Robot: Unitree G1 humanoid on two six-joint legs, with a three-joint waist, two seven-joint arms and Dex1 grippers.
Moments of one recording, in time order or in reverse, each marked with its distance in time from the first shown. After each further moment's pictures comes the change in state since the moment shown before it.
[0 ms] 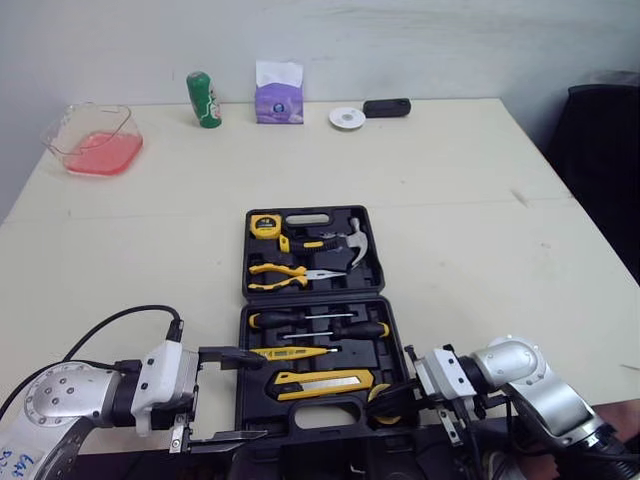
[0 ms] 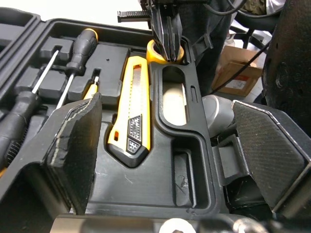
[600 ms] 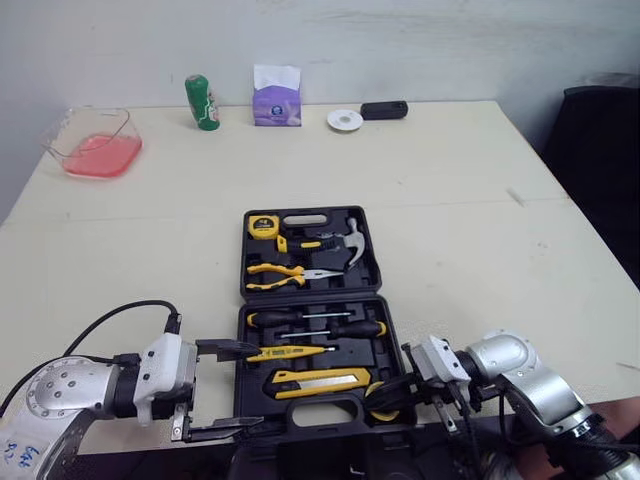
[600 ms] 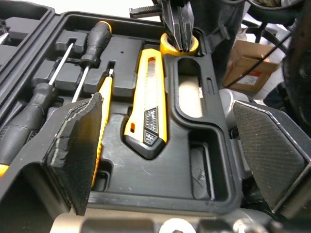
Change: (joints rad) left arm -0.075 -0.036 -0.012 0.074 0.036 -0.016 0.037; right arm -0.080 0.033 -0.029 0.061 0.114 0.151 0.026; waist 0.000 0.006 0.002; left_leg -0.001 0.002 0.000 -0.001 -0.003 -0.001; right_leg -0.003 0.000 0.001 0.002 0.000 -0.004
